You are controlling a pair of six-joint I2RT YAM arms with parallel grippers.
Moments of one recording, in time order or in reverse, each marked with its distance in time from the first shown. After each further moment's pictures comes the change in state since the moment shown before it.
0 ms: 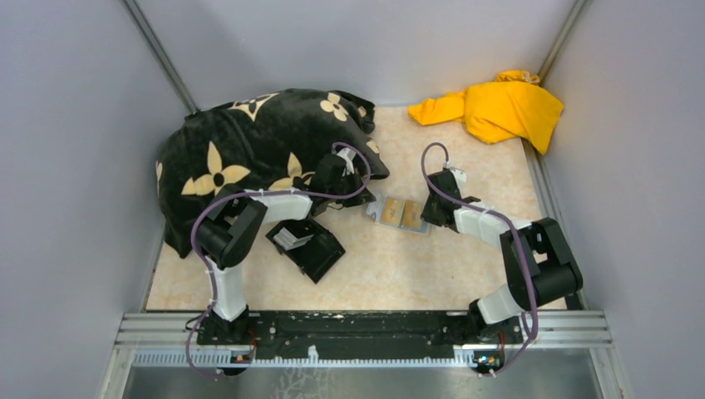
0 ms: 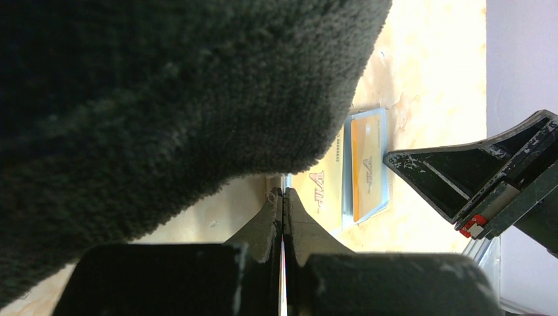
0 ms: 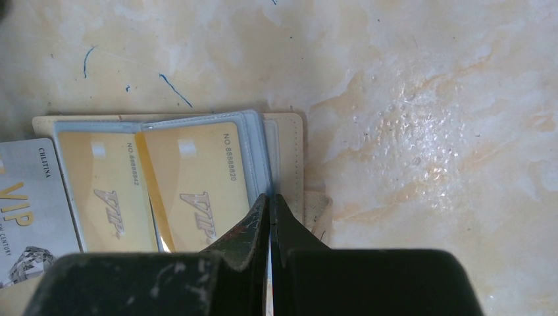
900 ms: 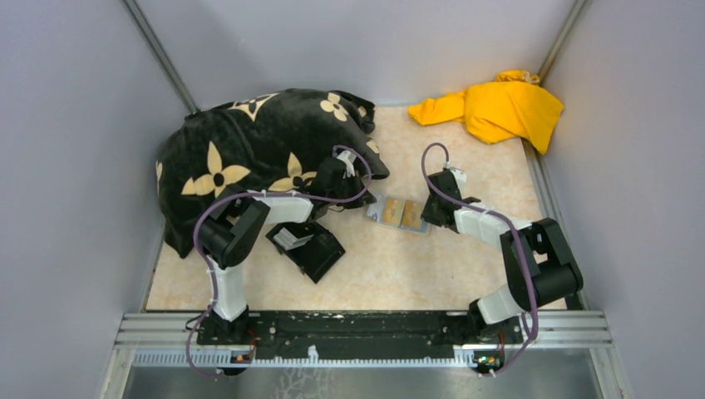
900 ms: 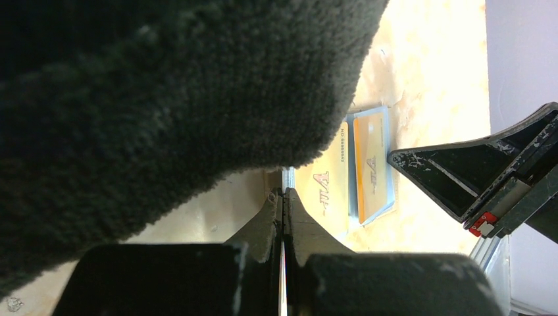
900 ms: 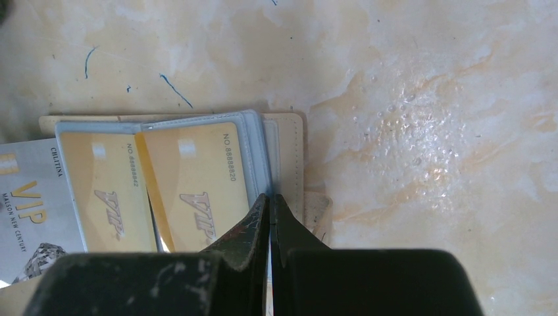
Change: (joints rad) left arm -0.010 0.012 -0.029 0.061 -0.008 0.014; right arm -0.001 -0.002 -0.006 0.010 -0.001 0.000
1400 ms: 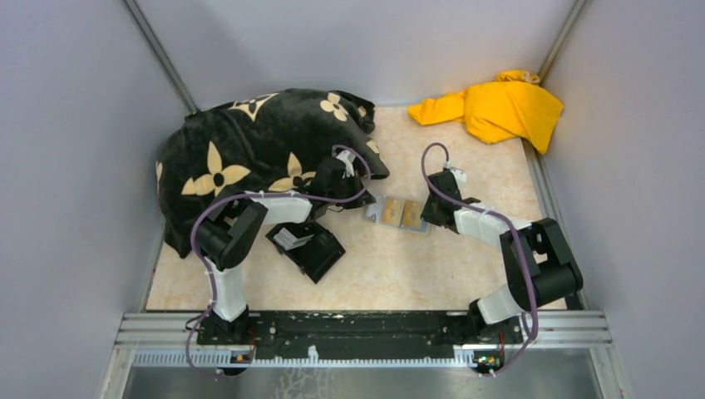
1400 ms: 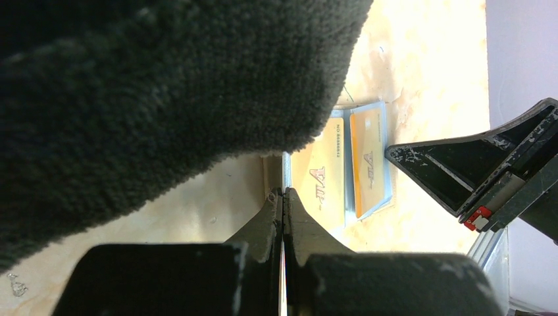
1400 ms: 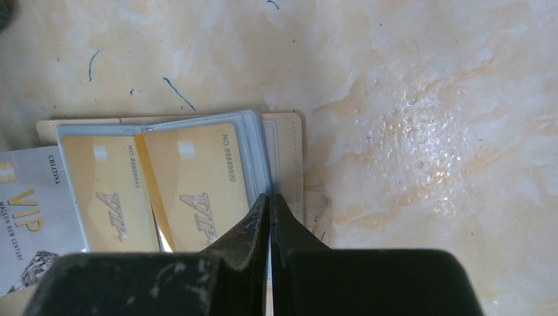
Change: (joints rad) left arm -0.001 -0.017 -0.008 -0.010 -0.003 0.000; right arm 0.000 0.001 -0.006 0.016 0.000 0.000
